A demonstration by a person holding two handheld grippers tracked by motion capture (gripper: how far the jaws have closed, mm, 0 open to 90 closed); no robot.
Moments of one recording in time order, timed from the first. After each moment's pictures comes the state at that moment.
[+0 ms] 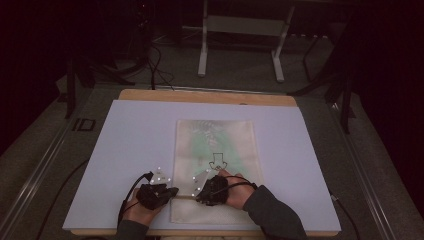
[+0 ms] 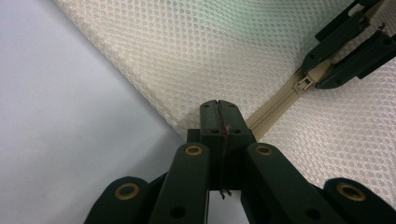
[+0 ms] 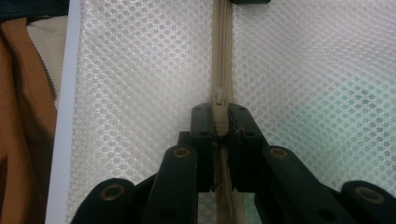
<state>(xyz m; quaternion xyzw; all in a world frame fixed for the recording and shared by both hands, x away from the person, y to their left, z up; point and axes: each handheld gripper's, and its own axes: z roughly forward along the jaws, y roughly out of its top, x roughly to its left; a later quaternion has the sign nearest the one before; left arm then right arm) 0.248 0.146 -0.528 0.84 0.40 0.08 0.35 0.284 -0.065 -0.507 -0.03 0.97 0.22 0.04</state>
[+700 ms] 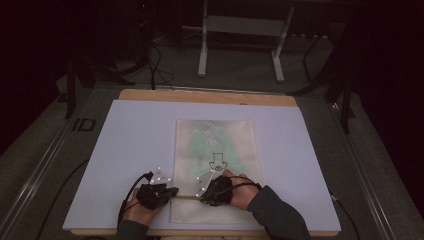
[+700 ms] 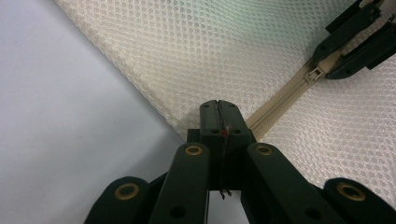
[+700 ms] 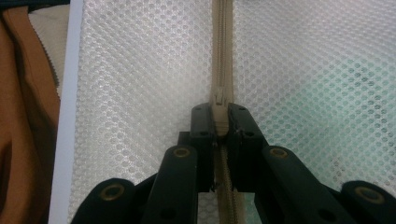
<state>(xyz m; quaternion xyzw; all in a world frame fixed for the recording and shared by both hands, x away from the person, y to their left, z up) 0.248 0.146 -0.528 0.84 0.40 0.08 0.35 0.283 -0.075 -0.506 -0.03 0.97 0.22 0.04</state>
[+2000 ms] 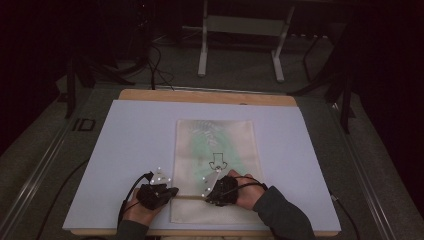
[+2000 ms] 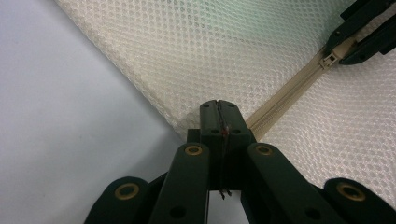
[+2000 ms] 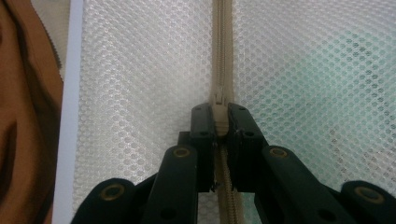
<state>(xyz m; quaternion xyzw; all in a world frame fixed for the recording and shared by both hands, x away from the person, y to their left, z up) 0.248 0.146 -0.528 0.85 0.40 0.08 0.35 0.284 -0.090 -0.504 -0.03 0.98 0.21 0.04</state>
